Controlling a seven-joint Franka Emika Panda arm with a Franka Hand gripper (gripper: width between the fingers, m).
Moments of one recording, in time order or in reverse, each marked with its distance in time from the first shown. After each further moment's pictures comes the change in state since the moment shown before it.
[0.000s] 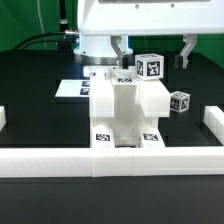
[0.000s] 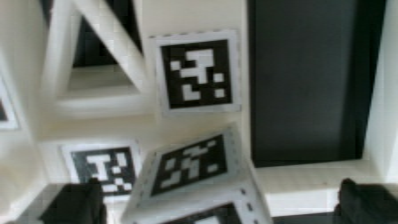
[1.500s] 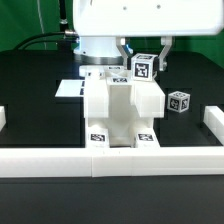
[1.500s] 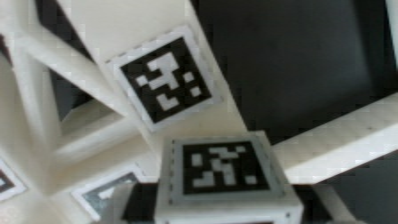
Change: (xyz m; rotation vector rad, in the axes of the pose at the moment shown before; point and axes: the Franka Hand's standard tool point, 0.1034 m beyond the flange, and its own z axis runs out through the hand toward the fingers) arm 0.001 0.010 0.002 0.012 0.034 0.436
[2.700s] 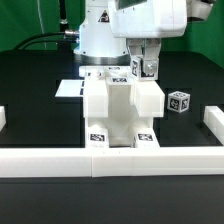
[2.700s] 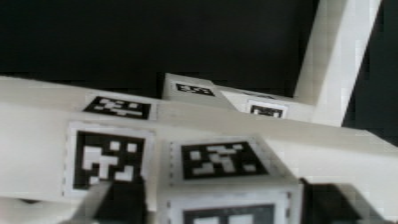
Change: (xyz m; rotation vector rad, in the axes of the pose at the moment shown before) arm -0.001 0.003 0.002 0.043 -0.017 0.920
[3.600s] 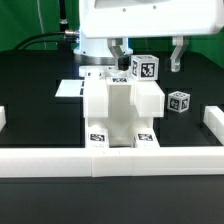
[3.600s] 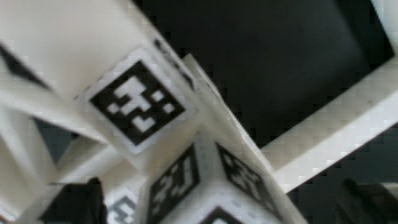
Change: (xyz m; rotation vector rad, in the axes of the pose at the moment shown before) arm -0.004 -0.002 -0.001 -0.019 0.006 -0.821
